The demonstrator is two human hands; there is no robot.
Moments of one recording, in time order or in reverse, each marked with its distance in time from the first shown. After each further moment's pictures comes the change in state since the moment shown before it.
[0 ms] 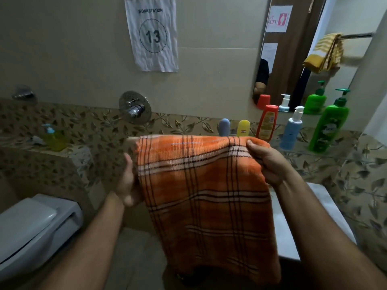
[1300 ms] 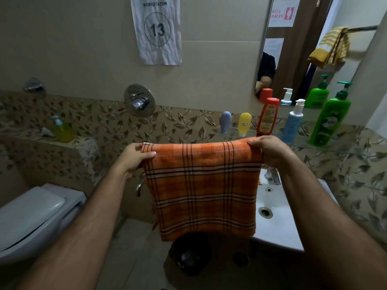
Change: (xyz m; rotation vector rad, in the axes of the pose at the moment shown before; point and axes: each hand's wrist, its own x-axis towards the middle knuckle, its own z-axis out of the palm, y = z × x) left_hand 0.013 0.022 0.007 0.908 0.837 0.142; right_hand 0.007 -0.015 -0.017 -0.561 0.310 0.212
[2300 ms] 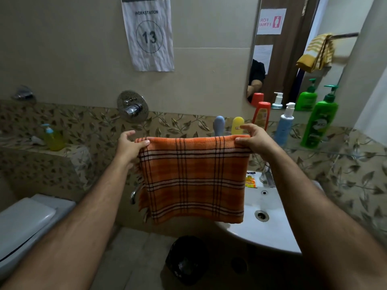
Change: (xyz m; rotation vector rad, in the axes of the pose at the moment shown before) left_hand 0.027 0.029 0.019 -0.076 0.240 0.094; right_hand 0.019 -0.012 0.003 -0.245 0.042 -0.246
